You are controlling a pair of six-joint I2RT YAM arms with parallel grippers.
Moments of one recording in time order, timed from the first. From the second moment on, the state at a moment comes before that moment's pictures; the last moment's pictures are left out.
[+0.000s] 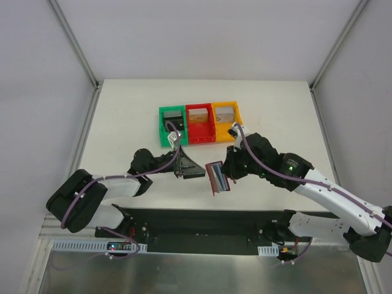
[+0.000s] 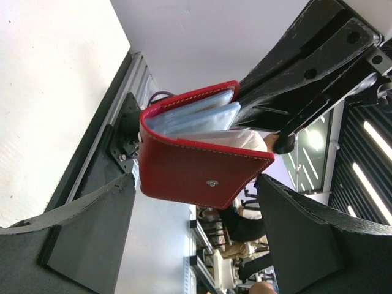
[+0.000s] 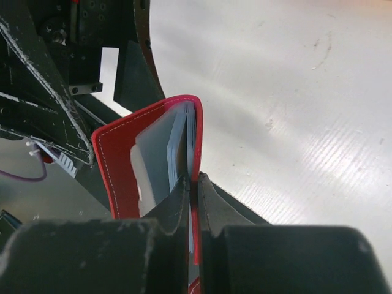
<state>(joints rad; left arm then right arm) -0.62 1.34 0.32 1.13 0.86 -1.43 0.96 1.01 1.06 -0.75 0.02 0.54</state>
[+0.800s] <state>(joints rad) -0.64 1.39 0.30 1.13 0.85 -1.43 0.97 1.01 1.03 -0.76 0.13 0.57</state>
